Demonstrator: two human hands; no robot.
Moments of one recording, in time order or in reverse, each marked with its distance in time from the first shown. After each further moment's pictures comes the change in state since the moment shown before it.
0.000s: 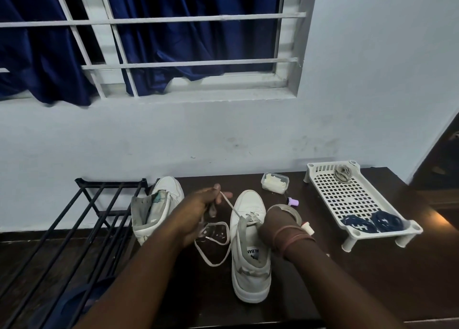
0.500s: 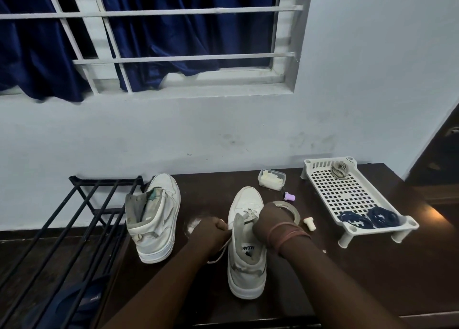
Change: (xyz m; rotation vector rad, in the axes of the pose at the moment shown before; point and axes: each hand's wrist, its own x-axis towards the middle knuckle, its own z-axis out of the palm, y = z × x) left_hand 0.003 -0.063 0.024 0.723 0.172 -0.125; right_hand 0.017 0.000 0.020 0.159 0.016 0.096
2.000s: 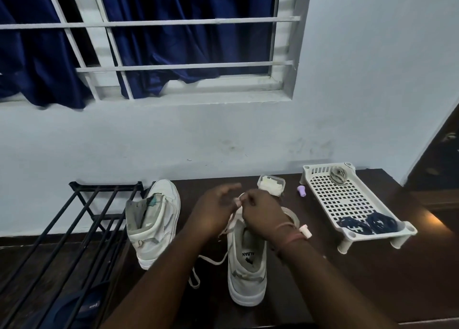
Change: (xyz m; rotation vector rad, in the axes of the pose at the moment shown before) left_hand -0.008 0.060 -0.032 -0.175 0.101 0.319; right_hand -0.009 -0.016 -0.023 0.648 0.199 -0.296
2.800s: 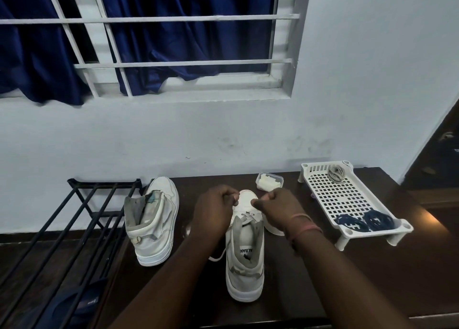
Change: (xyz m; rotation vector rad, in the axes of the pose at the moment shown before) left_hand 0.004 -0.013 0.020 0.162 0.203 0.073; right_hand 0.012 0.029 -0.023 0.078 0.010 0.280
